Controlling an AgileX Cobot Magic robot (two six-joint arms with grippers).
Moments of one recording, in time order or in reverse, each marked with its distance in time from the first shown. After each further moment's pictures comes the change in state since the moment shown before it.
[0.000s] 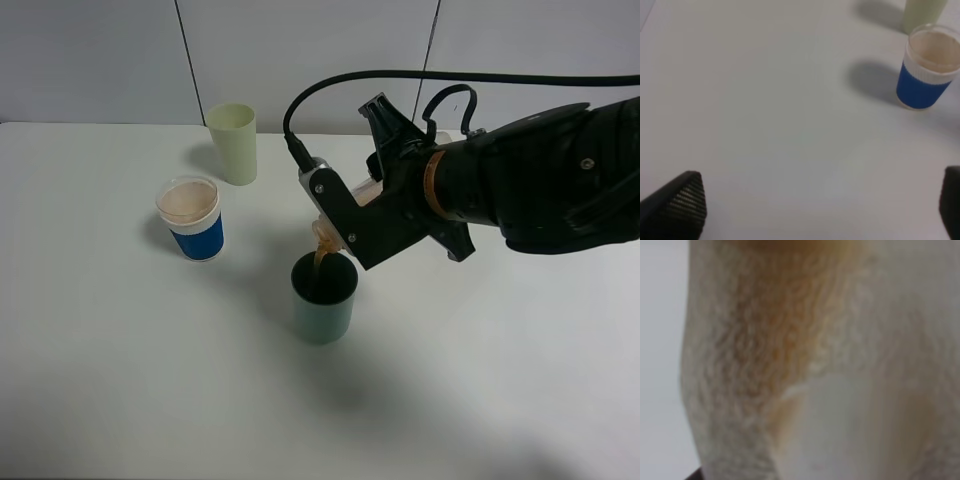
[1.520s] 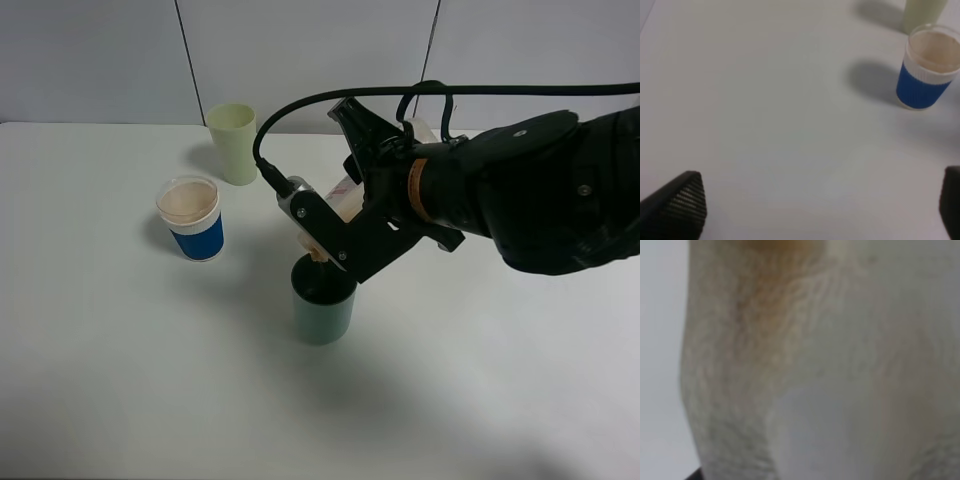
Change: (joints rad) left arm 0.000 0.000 0.000 0.000 0.000 0.000; right arm 0.064 0.000 0.000 -0.141 0.013 -0.001
